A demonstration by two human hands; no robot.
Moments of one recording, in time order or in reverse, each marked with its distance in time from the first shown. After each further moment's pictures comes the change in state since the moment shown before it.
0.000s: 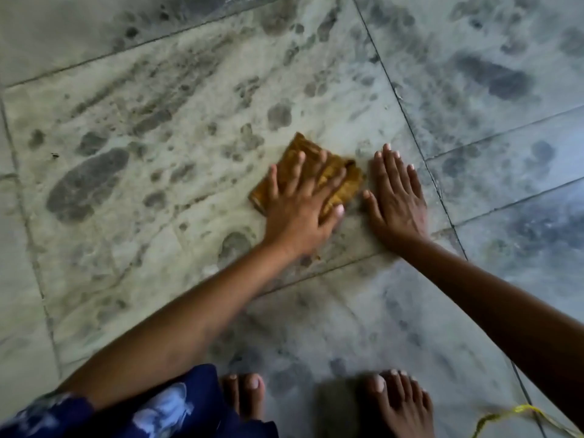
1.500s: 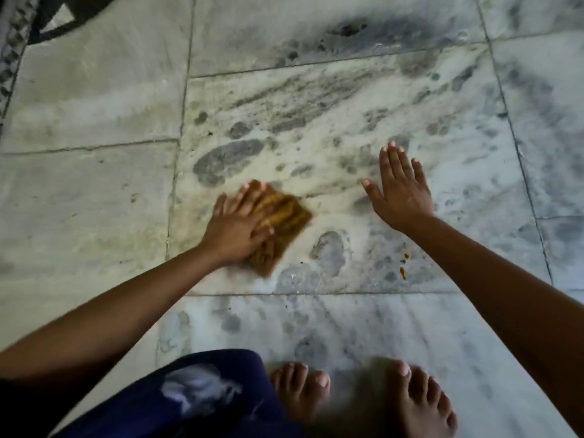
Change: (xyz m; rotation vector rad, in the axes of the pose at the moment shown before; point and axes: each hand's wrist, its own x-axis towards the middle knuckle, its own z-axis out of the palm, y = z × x) left_hand -0.146 -0.191 -0.054 0.030 -0.265 -0.311; right_hand 0.075 -0.138 0.008 -0.079 -0.193 -0.242
